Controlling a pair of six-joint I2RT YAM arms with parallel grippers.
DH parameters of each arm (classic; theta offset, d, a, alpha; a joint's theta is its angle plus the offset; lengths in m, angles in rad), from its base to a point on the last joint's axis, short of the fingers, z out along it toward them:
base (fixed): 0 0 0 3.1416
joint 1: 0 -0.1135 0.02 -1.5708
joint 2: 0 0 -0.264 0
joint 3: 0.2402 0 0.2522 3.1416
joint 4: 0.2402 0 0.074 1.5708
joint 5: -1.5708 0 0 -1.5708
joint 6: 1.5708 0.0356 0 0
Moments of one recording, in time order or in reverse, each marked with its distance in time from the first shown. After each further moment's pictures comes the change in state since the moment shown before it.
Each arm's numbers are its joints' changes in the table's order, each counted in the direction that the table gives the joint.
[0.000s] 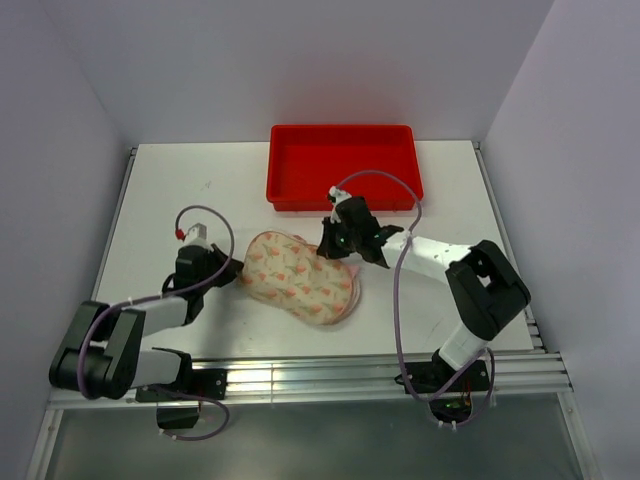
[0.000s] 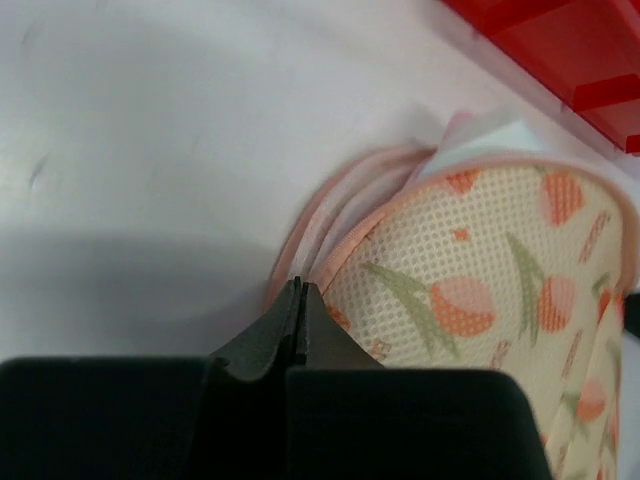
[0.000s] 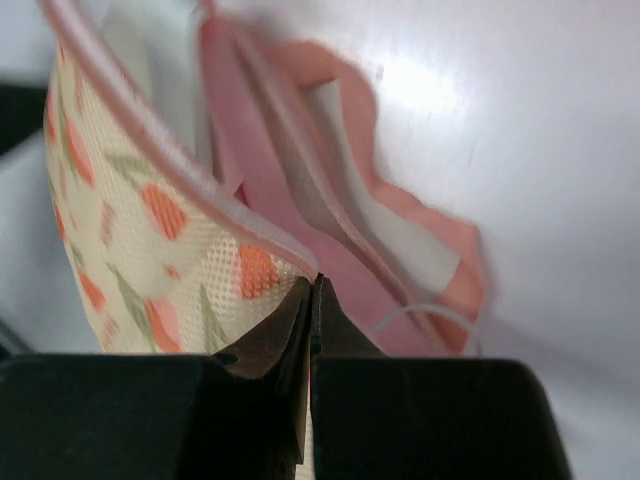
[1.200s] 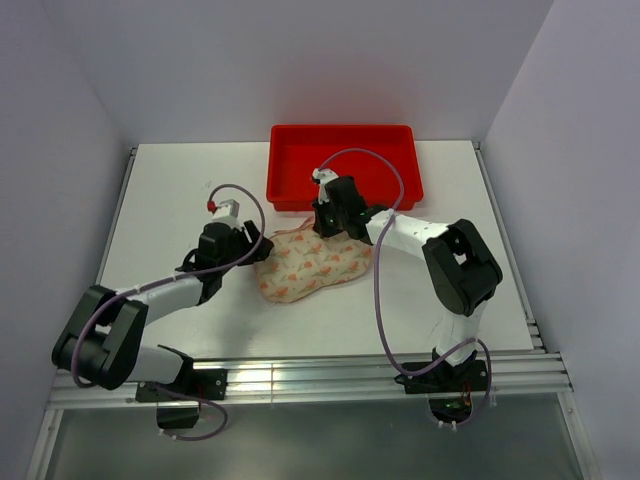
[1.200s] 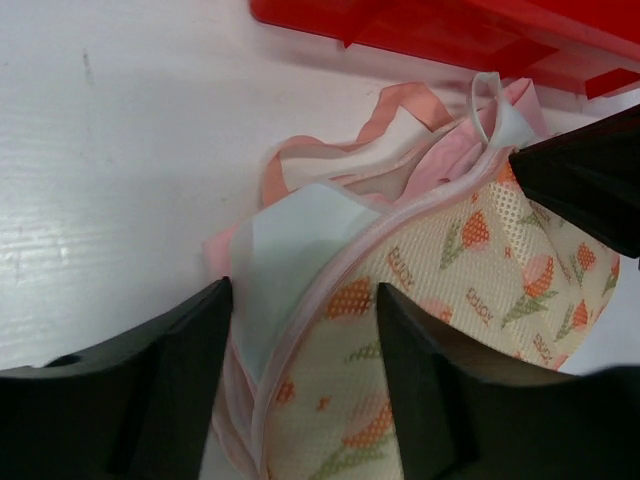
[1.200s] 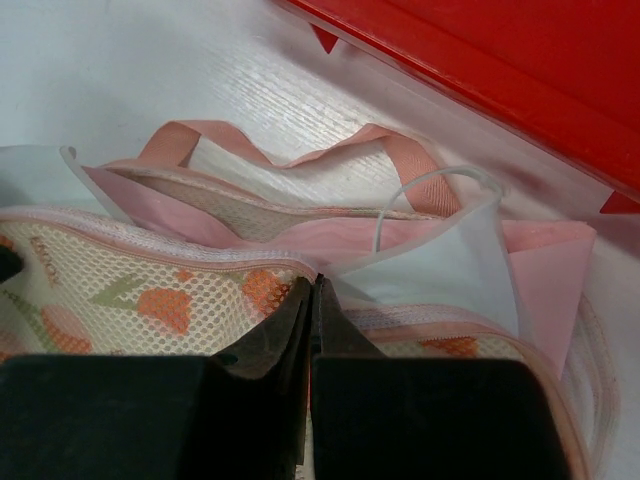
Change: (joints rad) left arm 0.191 0.004 0.175 0.127 0.105 0.107; right arm 0.038 -0.237 0.306 0.033 -0.082 -0.266
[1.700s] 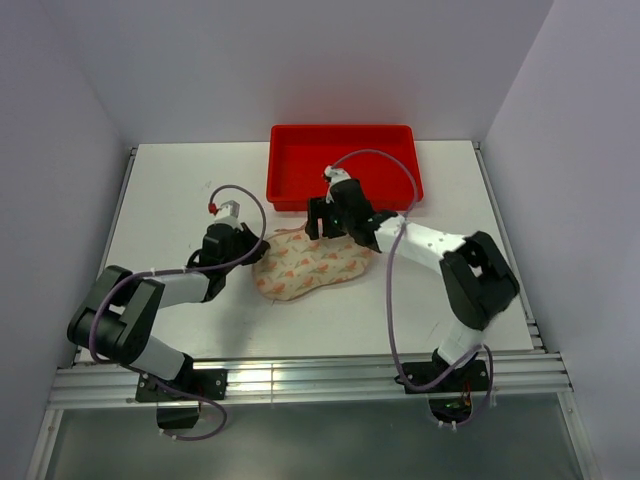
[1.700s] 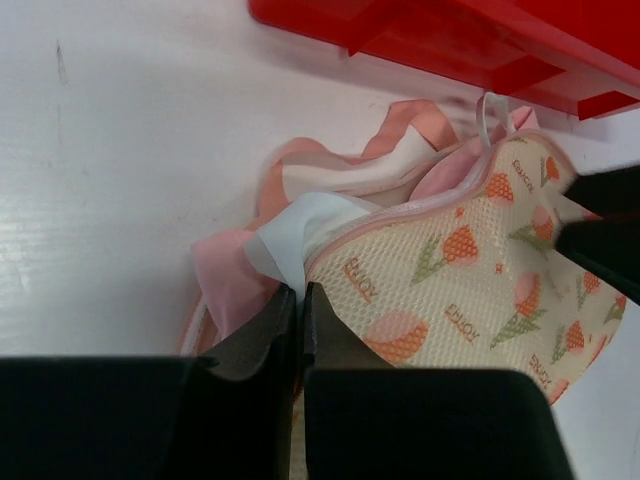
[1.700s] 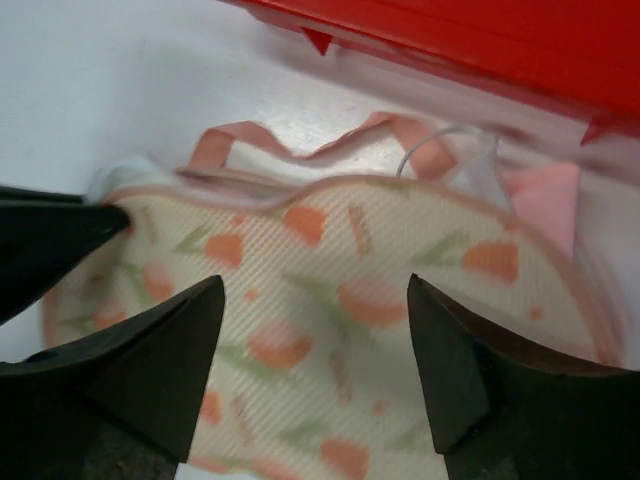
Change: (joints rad) left arm -0.013 -0.155 0.005 -0.173 -0.039 -0.044; right arm -0.018 0.080 -0.042 0.005 -0.071 0.138
